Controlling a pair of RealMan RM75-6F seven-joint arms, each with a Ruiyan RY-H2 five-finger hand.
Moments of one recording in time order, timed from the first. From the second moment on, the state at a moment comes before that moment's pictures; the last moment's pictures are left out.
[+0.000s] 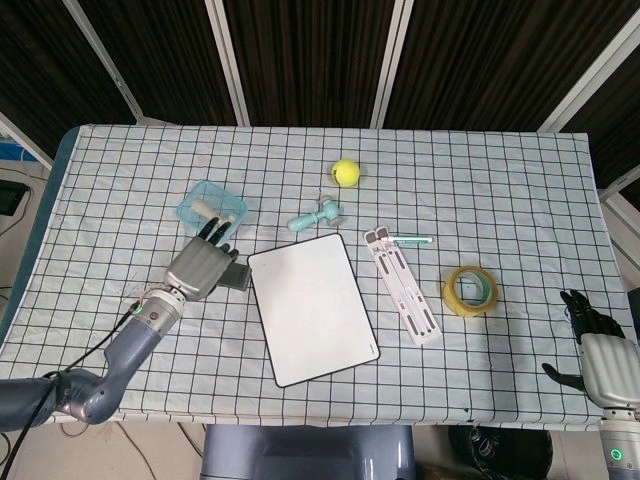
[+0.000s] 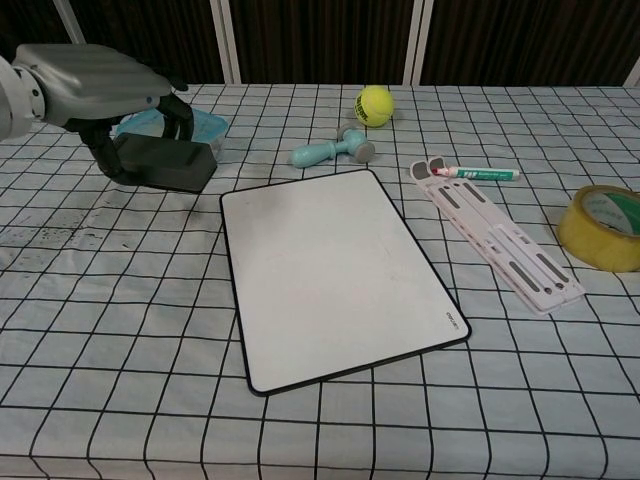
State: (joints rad) left arm -0.95 -1.30 0.02 -1.67 0.95 0.99 0.66; right arm 0.05 -1.10 0.08 -1.68 -1.40 1.45 -0.10
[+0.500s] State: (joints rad) left arm -0.83 -1.33 0.07 -1.36 1.12 0.87 0.39; right arm 0.05 -1.10 0.08 -1.69 -1.40 1.45 -0.10
